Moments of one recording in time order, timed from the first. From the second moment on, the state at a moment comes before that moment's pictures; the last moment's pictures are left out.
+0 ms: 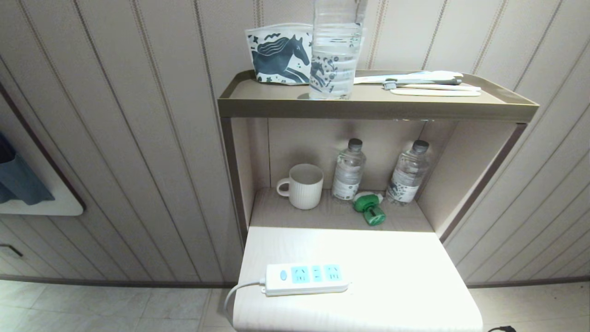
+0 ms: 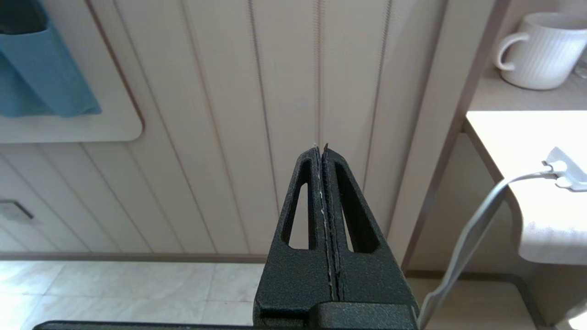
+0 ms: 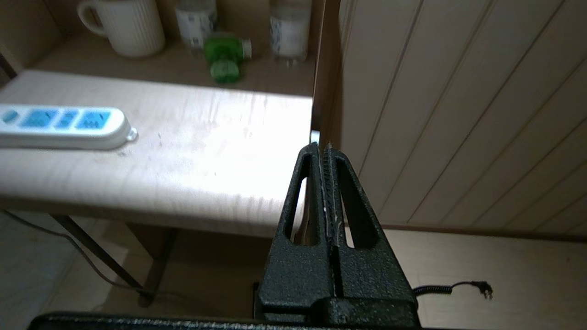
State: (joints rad) left arm 0.01 0.00 0.00 -0.07 -0.01 0.06; right arm 0.01 0.06 -0.33 0.27 -0.01 -0.02
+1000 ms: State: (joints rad) left arm 0.01 0.00 0.00 -0.07 -0.01 0.06; right arm 0.47 1.43 -1.66 1.30 0.10 0.25
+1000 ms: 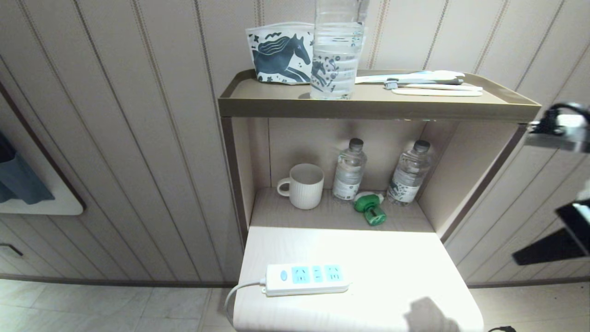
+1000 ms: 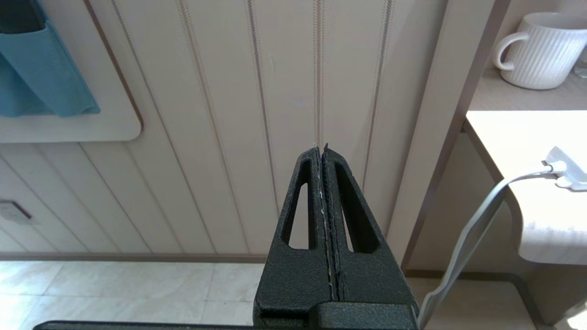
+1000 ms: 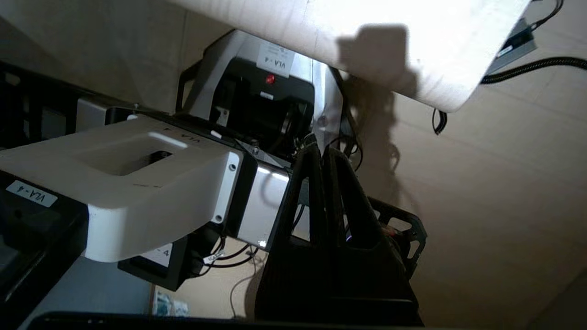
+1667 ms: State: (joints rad) left arm 0.01 0.00 0.00 -0.07 -0.01 0.06; right arm 0.52 1.69 -1.45 0.96 -0.06 0.26
